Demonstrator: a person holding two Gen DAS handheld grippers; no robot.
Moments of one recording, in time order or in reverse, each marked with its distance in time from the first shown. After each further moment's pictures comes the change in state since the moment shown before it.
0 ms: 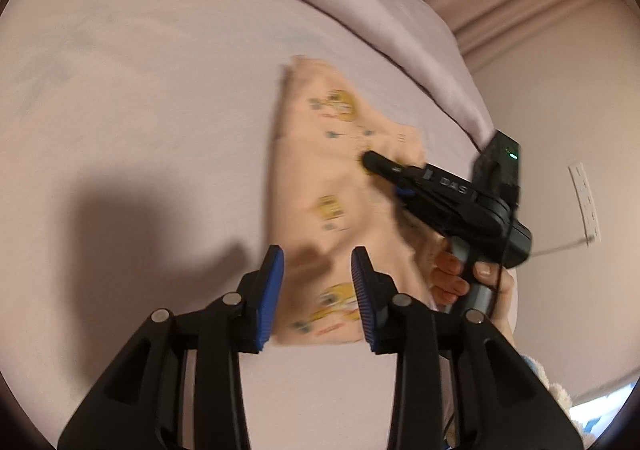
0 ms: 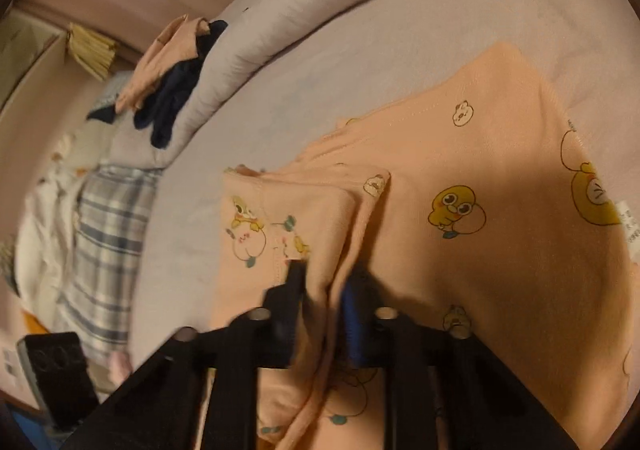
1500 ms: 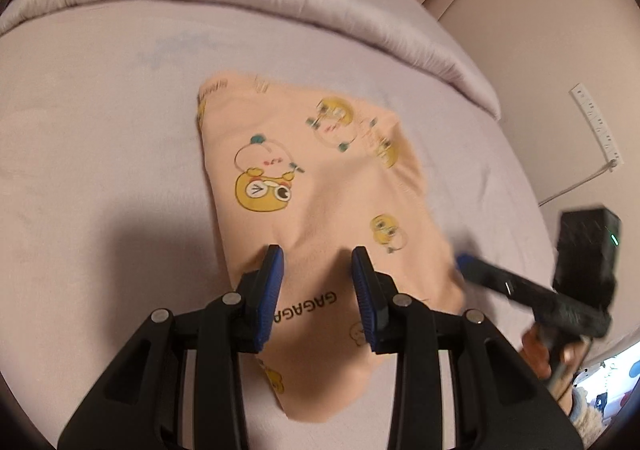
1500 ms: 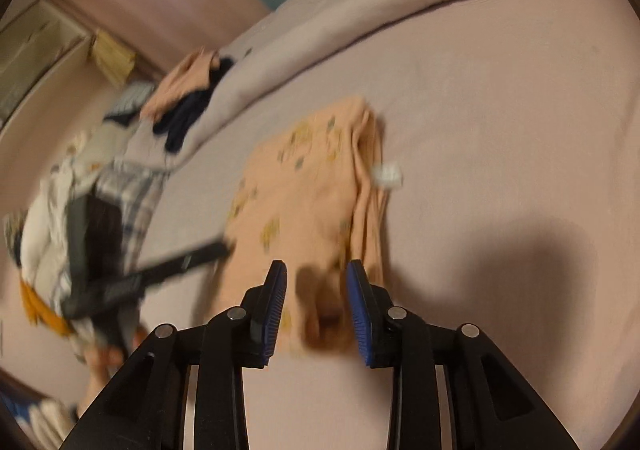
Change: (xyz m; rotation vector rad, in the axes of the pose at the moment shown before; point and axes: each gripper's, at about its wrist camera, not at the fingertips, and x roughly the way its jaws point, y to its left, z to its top) left arm 0.092 -0.082 0.028 0.307 0.060 0.037; right arm -0.114 -0.070 -0.041 -0.072 -0.081 -0.010
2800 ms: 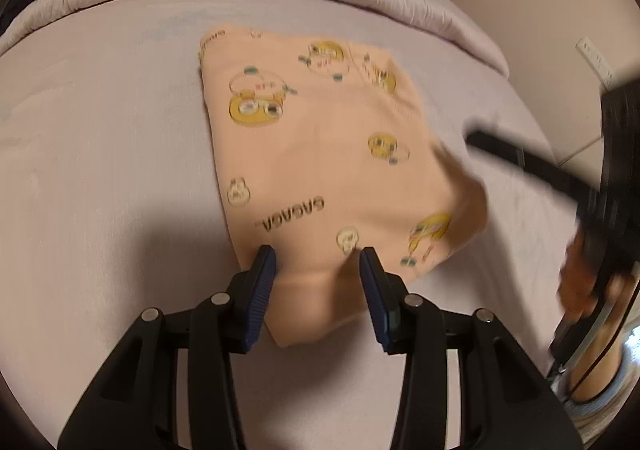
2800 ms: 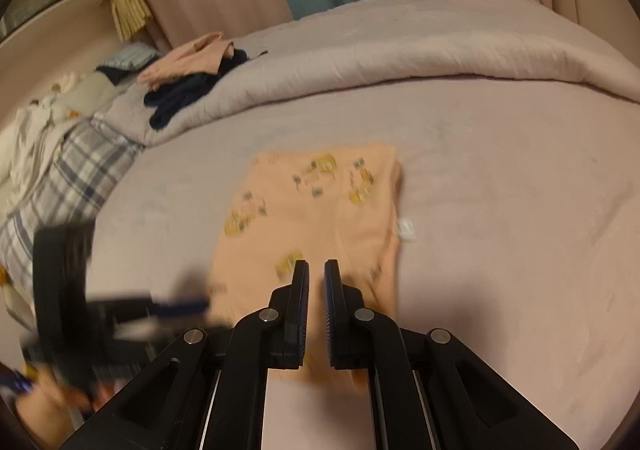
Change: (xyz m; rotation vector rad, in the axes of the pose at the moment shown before) left arm -0.007 -0.020 -0.054 0.111 0.042 0.110; right arm 0.026 0.062 0.038 -0.235 -0.092 -0.188
